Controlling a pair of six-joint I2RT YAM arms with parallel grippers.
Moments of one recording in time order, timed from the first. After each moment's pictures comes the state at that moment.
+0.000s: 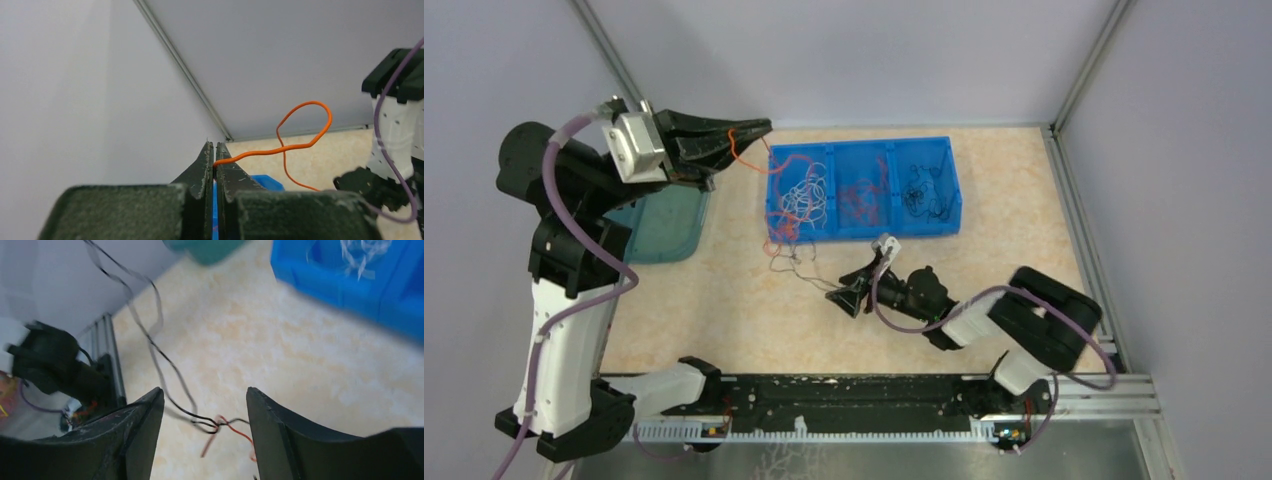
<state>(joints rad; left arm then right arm) -0.44 1.15 1.88 -0.25 0.81 0.21 0.90 1.65 0.32 1.26 -0.21 0.48</state>
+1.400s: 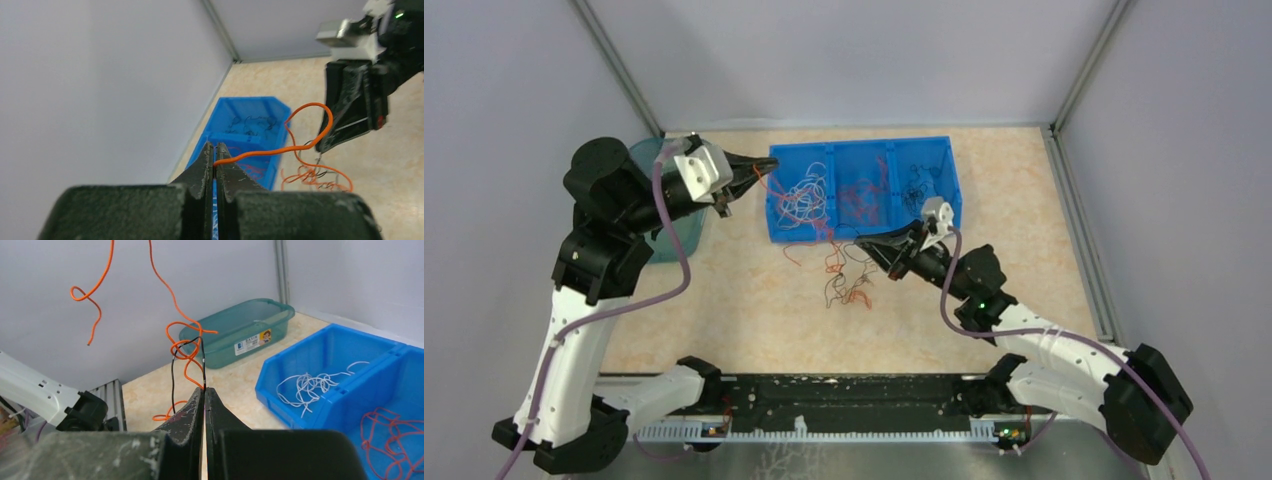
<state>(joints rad) -0.44 1.03 1.58 -0.47 0.69 0.44 0.76 0.98 0.47 0.81 -0.32 0.33</state>
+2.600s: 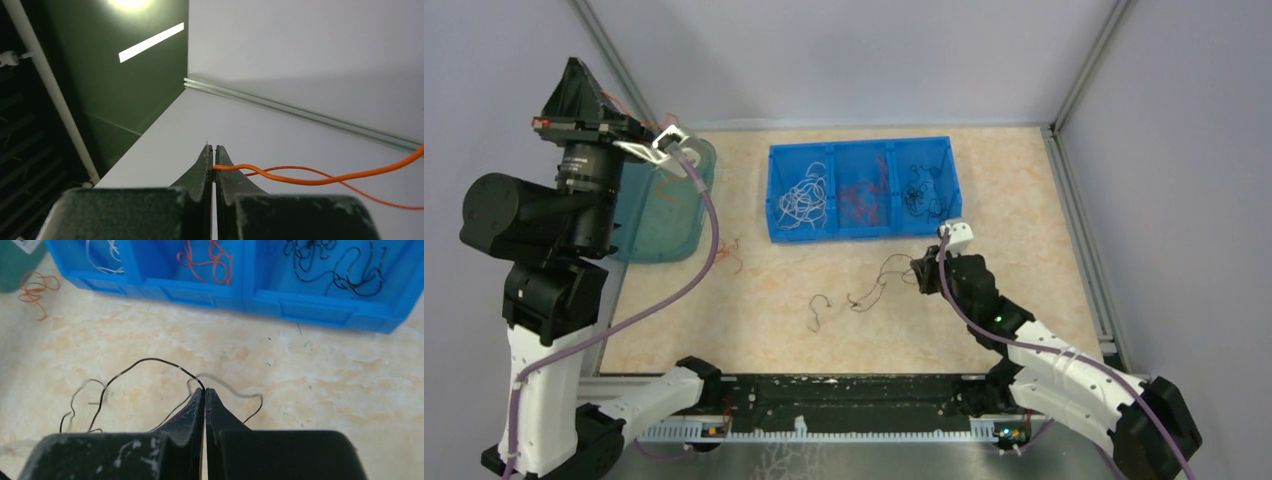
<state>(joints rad) -0.44 0.97 1.71 -0.31 -0.28 1.62 0.67 0.80 0.35 0.15 0.16 0.34</state>
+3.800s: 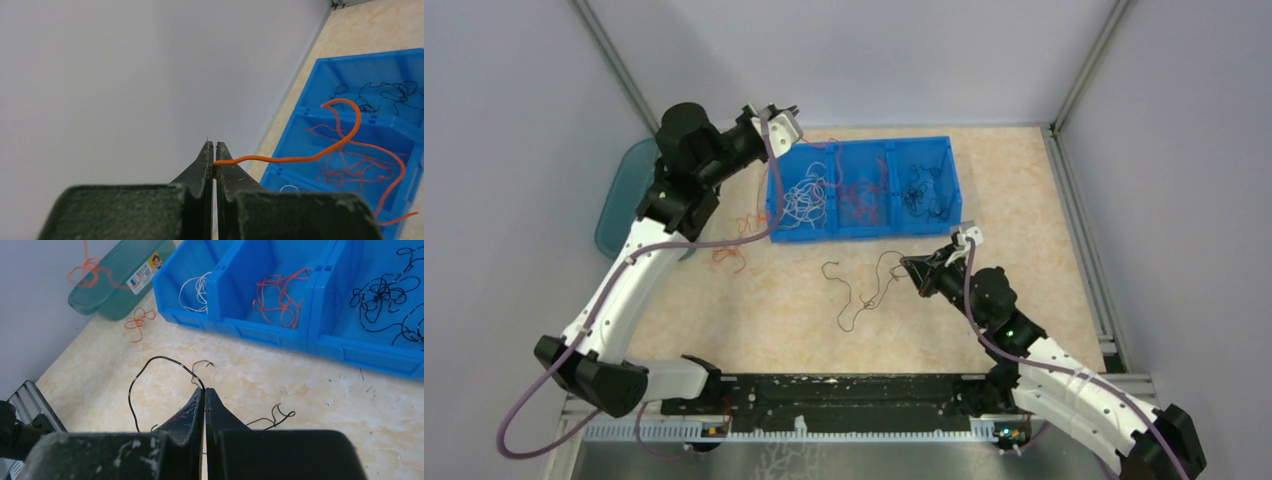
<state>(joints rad) -0.44 1.28 1.47 -0.13 0.38 0.78 0.67 0.63 0.28 0.30 0.00 0.40</state>
